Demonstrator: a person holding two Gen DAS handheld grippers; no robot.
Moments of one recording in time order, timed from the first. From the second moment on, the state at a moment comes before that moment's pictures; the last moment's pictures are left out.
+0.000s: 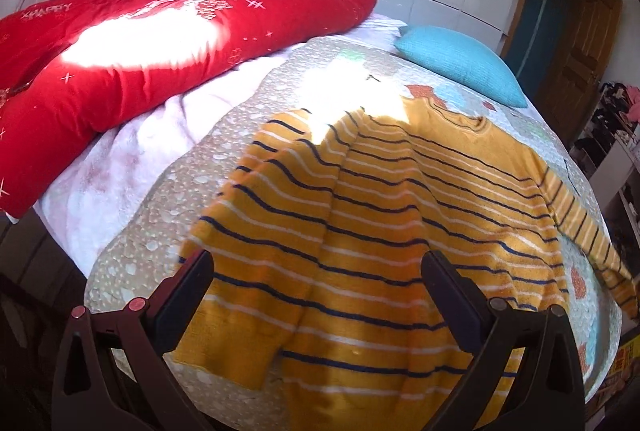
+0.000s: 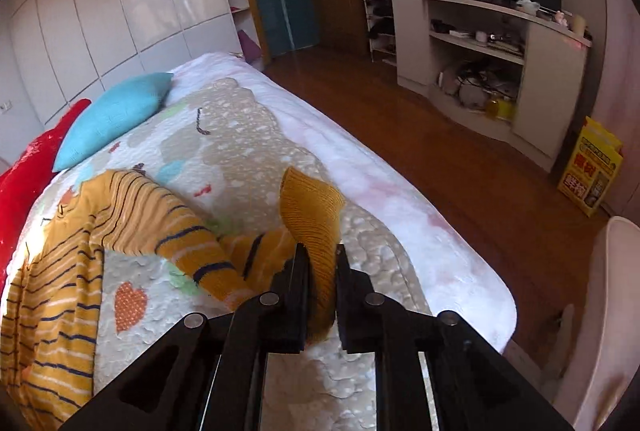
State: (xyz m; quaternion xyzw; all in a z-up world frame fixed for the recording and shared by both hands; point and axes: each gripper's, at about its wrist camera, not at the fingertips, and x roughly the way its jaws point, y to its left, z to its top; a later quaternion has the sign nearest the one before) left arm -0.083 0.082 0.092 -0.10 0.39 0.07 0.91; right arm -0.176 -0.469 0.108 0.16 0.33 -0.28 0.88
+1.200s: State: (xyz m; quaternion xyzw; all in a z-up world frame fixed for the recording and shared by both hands) left arm -0.087 0.310 0.084 -0.27 0.35 0.18 0.88; right arm -0.058 -0.164 0.116 0.03 0.40 0.14 0.91
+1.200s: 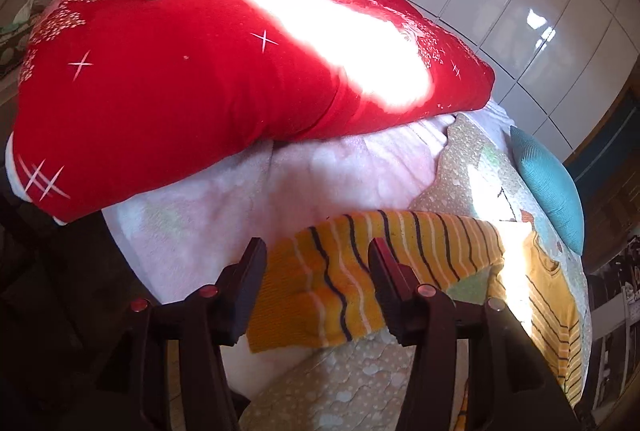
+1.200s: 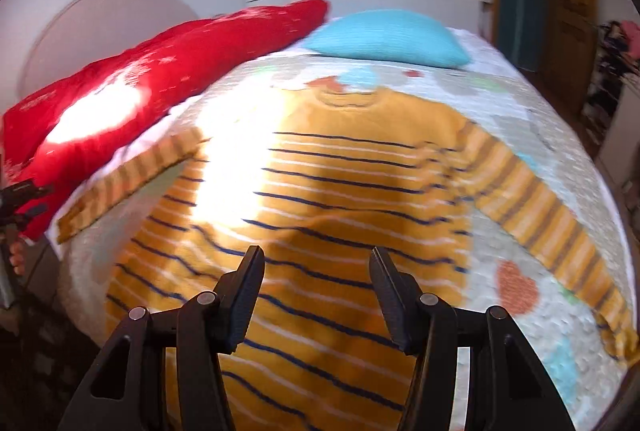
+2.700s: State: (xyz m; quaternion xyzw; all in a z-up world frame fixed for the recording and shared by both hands) left arm -0.141 0.229 0.102 -0.26 0.34 0.10 0.90; right arm 0.130 -0.141 0.160 0.02 0.48 0.21 0.85
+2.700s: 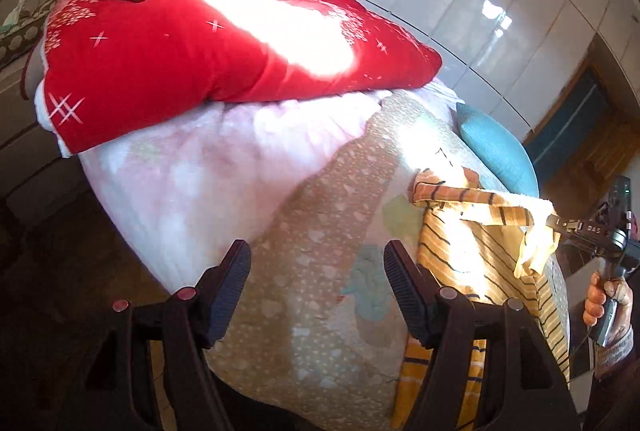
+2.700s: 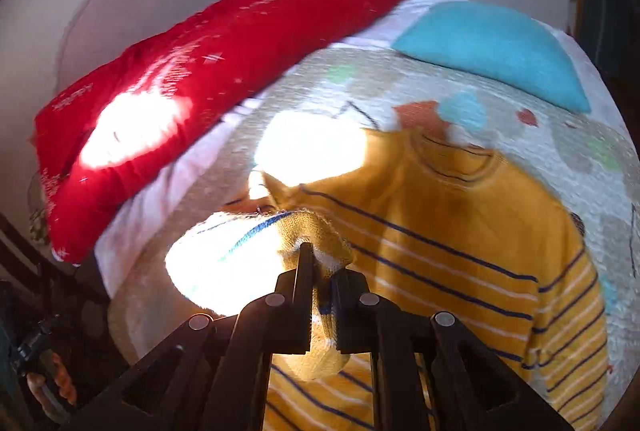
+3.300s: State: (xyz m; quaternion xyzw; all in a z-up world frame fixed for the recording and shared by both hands) left arm -0.099 0.145 0.090 -0.21 0.40 0.01 0.89; right arm 0.129 -0.227 0.076 0.07 0.50 0.07 0.86
